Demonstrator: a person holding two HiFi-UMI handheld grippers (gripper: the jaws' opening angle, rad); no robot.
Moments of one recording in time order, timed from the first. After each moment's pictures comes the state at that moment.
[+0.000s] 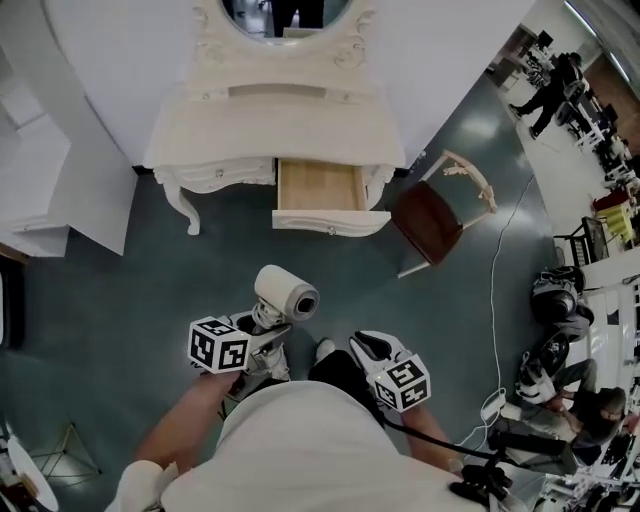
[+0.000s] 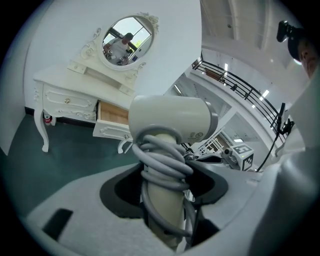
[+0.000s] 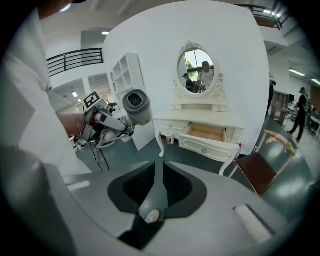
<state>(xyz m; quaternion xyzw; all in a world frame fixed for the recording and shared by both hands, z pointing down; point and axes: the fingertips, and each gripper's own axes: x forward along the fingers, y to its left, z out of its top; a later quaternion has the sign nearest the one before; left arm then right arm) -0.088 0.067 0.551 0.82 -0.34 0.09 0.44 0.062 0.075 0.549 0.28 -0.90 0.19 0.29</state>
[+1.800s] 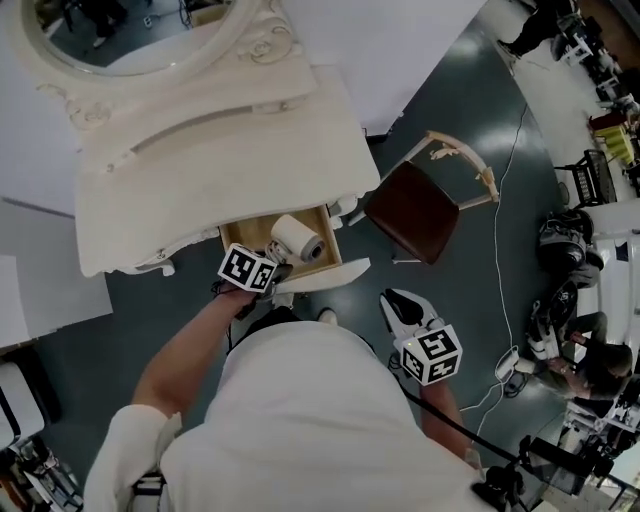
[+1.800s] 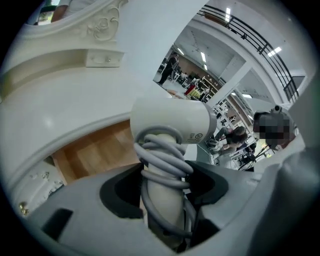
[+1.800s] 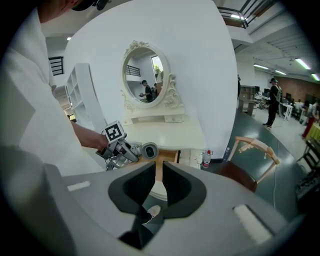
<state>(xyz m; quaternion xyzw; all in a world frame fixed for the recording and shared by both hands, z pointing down) -0.040 -0.393 0.702 0.80 -0.23 0.37 0.41 0.152 -0.316 0.534 0.44 -0.83 0.24 0.25</state>
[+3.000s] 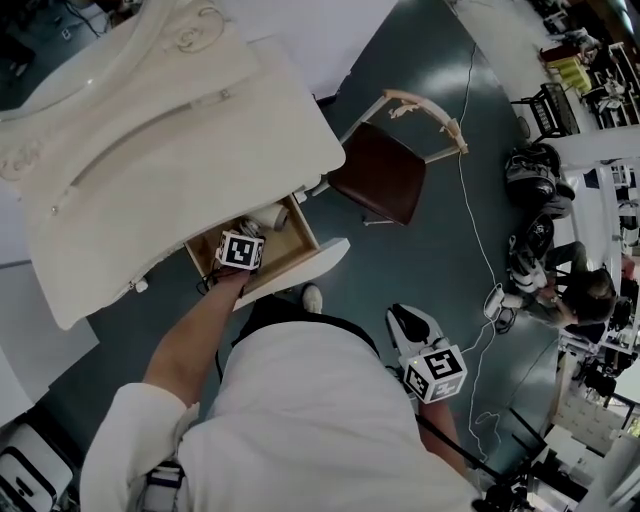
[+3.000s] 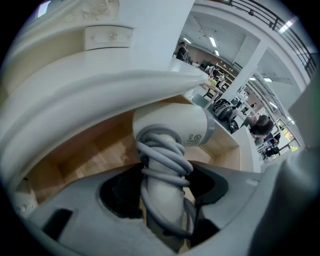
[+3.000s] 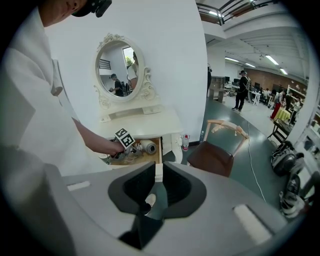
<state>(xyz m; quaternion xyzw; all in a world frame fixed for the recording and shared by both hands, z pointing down) -0.040 -0.478 0.823 0.77 -0.31 0.44 0.36 0.177 -0.274 0.528 0.55 -0.72 0.32 0.28</state>
